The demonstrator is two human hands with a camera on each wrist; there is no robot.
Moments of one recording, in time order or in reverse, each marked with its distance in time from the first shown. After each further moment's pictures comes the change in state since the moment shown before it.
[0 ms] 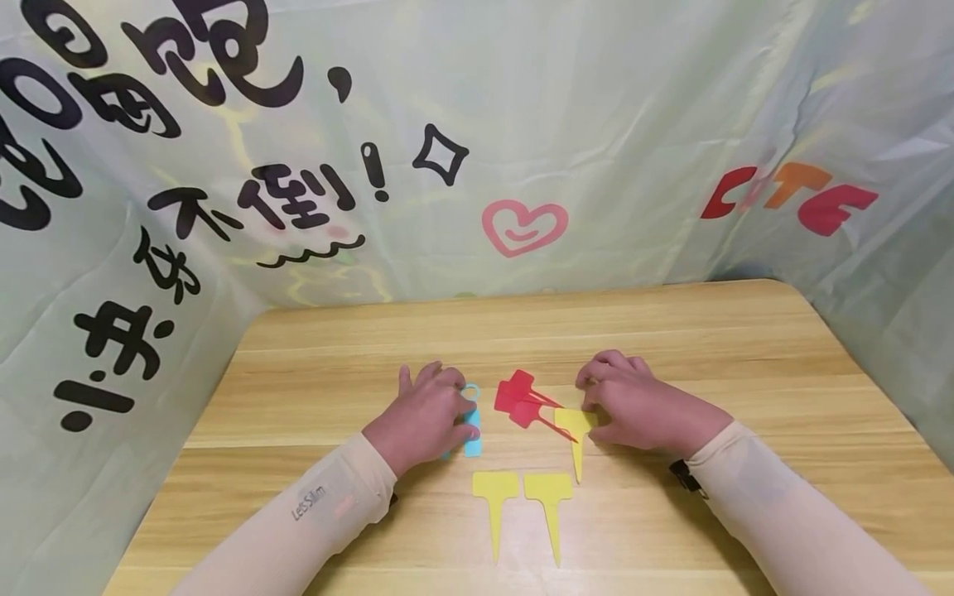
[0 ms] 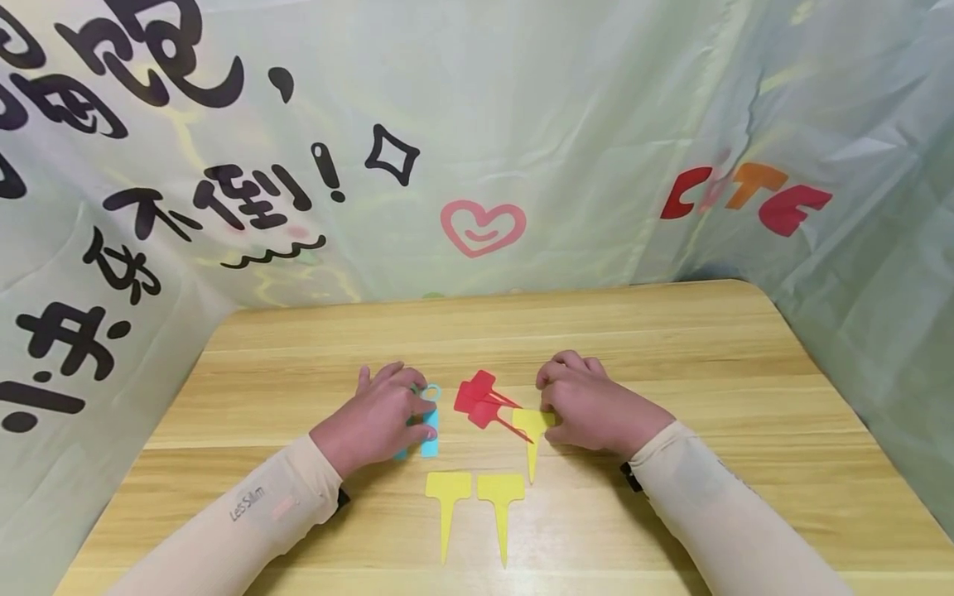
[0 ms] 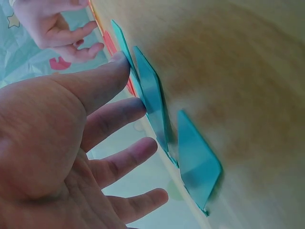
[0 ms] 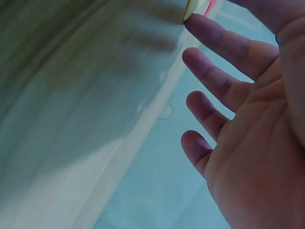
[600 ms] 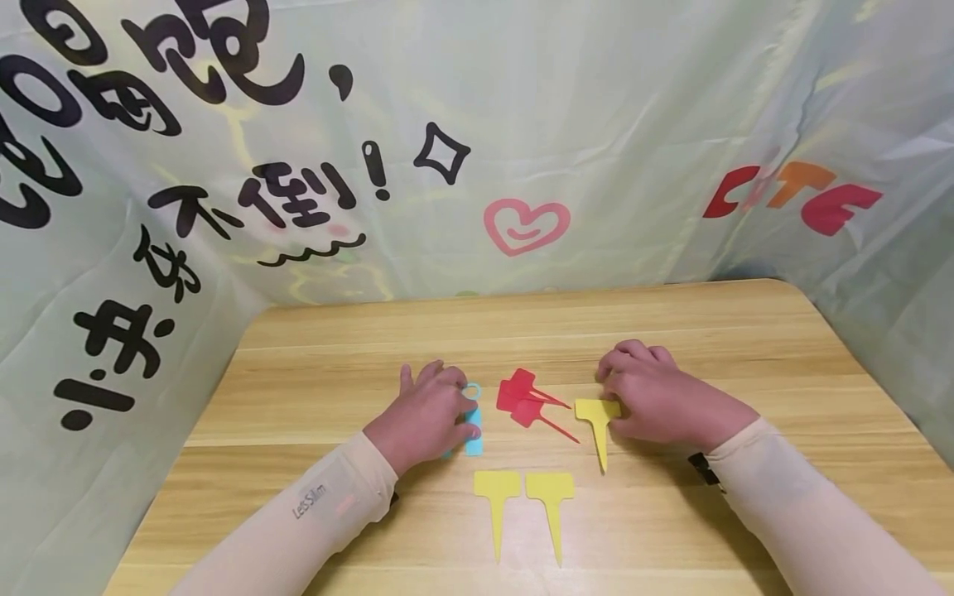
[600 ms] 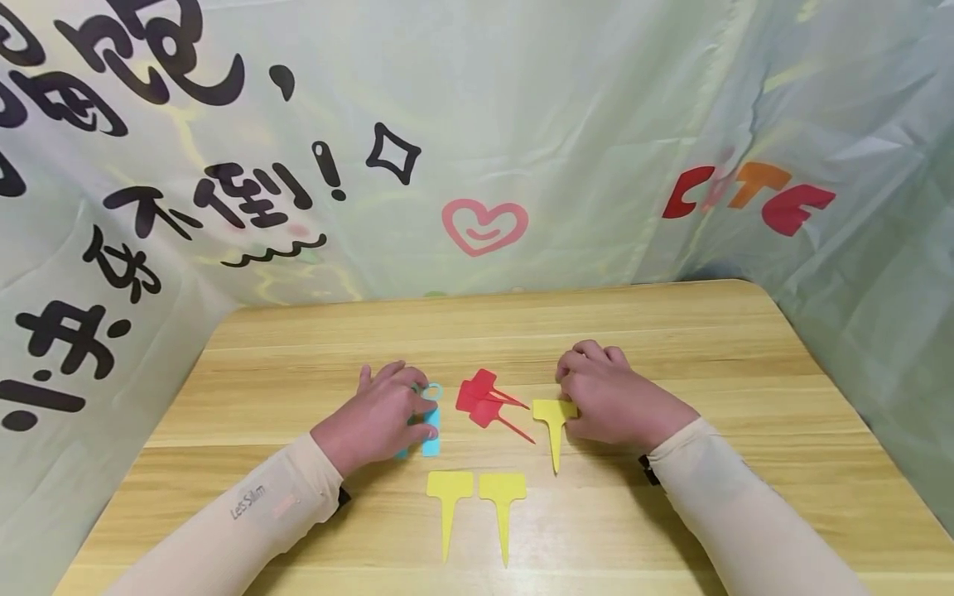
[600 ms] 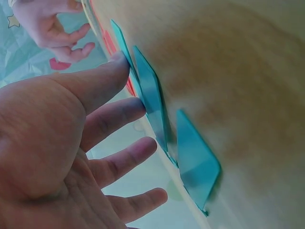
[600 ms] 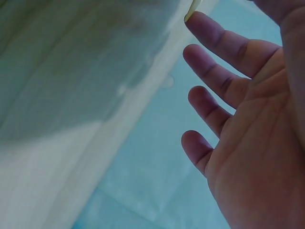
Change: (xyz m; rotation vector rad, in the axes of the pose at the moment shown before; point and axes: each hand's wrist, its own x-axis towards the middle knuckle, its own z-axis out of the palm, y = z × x) left_hand 0.001 -0.001 0.000 0.000 0.005 0.008; right_hand -0.010 0.010 -0.014 -0.074 0.021 0.047
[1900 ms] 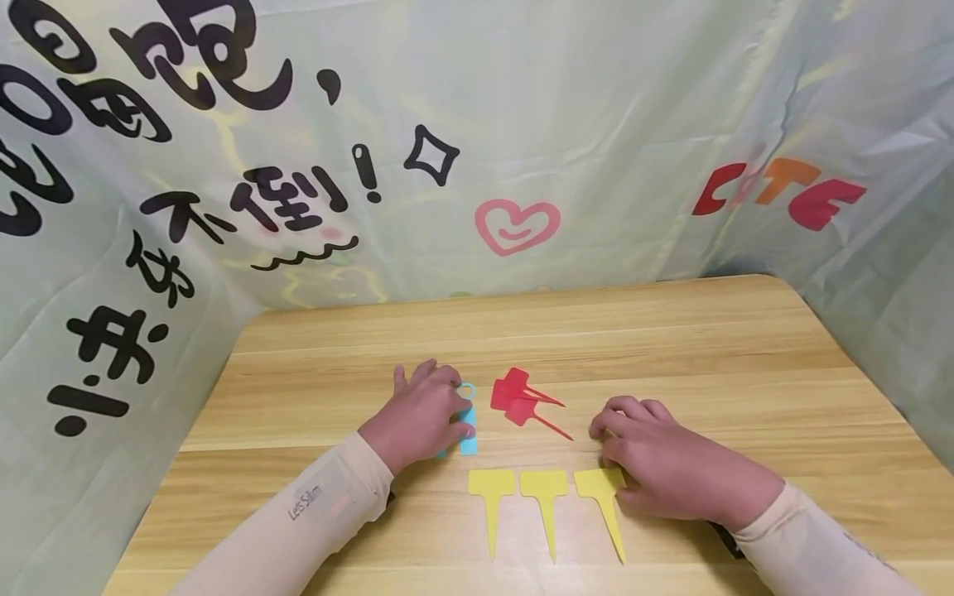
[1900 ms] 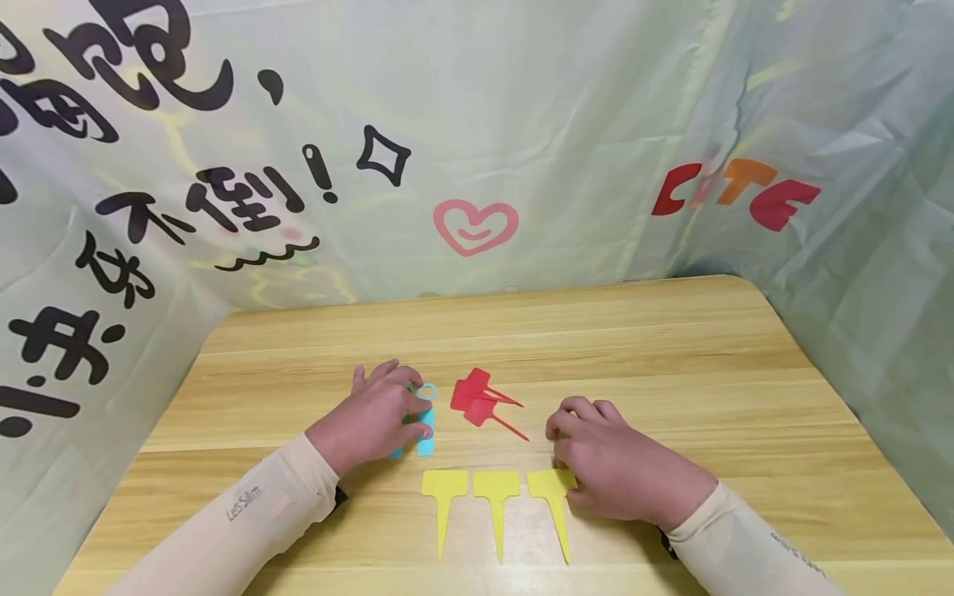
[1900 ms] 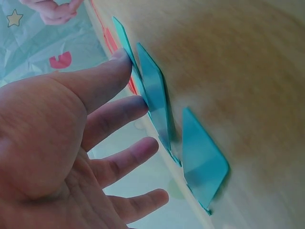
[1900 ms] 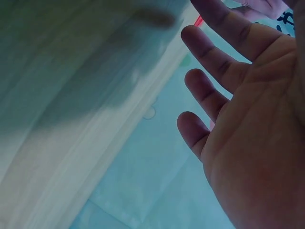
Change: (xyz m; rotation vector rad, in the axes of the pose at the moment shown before) left_hand 0.000 0.002 -0.001 0.010 -0.001 -0.011; right_hand -0.057 -0.037 0.019 0.008 0.066 -0.190
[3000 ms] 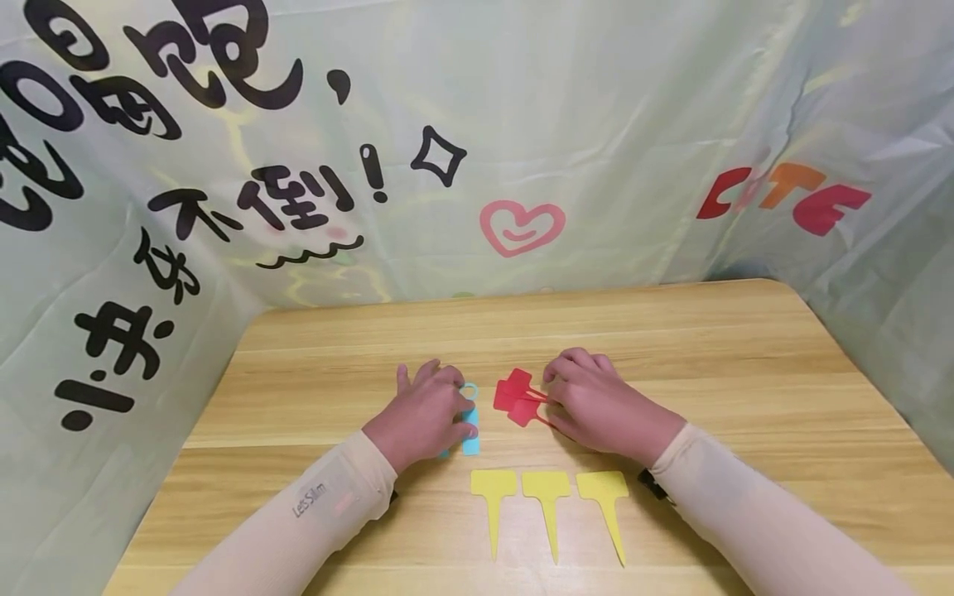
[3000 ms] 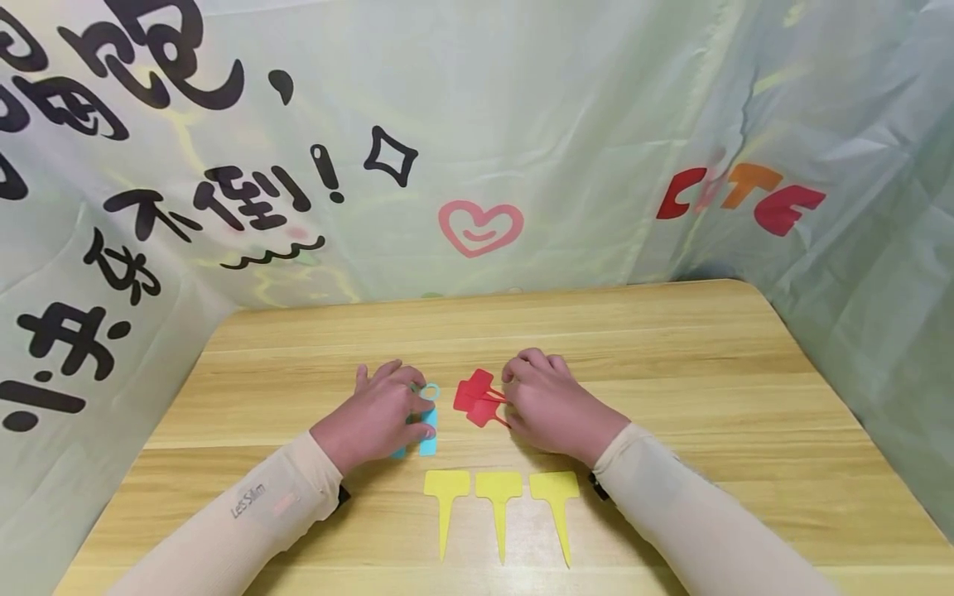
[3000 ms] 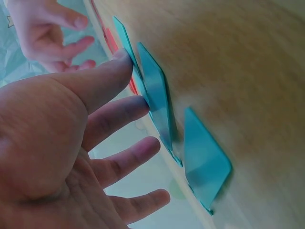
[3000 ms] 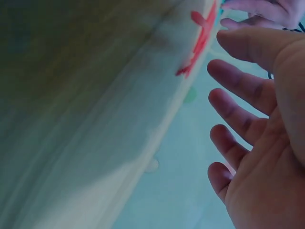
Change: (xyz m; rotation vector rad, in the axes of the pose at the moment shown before) left_hand 0.000 -0.001 0.000 -0.008 0.000 0.000; right_hand 0.085 0.003 0.010 -0.040 0.174 0.057
